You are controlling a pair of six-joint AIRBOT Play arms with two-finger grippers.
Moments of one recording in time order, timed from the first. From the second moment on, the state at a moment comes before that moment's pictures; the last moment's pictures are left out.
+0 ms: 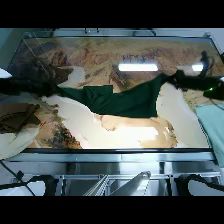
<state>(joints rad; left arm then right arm) 0.23 -1.45 1.32 0.81 -1.26 -1.13 -0.23 -1.35 1.11 -0.39 0.98 0.97</state>
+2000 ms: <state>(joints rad) 0.36 -1.73 1.43 0.91 -1.56 -1.18 -0.46 -1.53 1.28 -0.68 1.38 1.16</state>
